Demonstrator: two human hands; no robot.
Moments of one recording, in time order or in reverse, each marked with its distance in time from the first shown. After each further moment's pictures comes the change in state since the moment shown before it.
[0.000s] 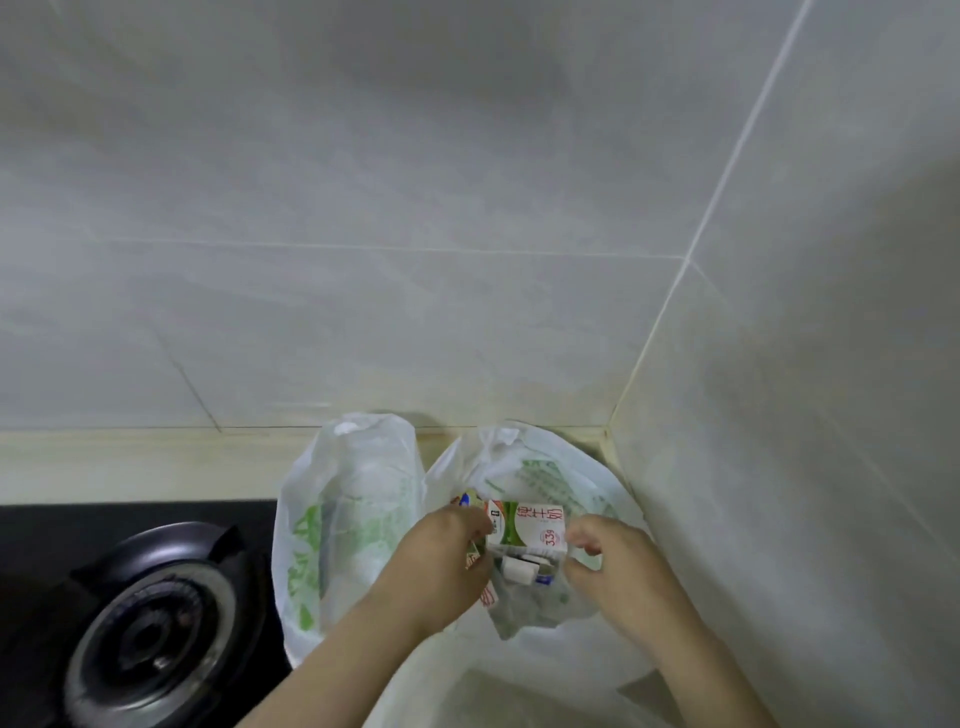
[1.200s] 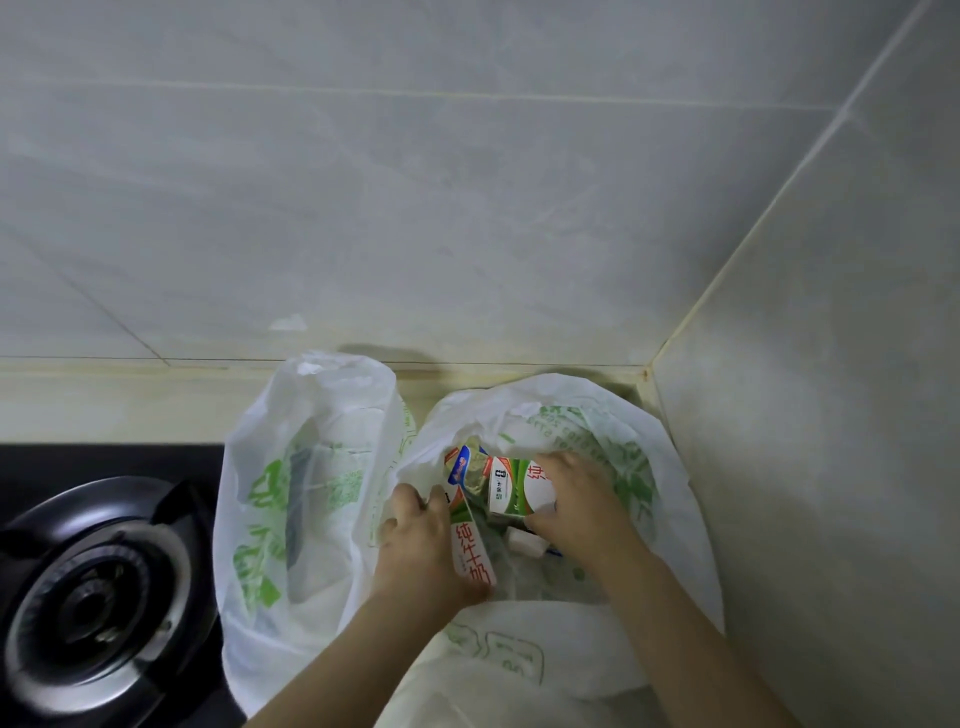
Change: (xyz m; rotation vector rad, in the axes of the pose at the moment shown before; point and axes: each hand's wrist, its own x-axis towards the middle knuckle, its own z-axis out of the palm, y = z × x) left_hand 0.041 -0.054 0.086 0.108 -0.131 -0.507; right_hand 0.103 0.030 0.080 -0.052 -0.207 -0.023
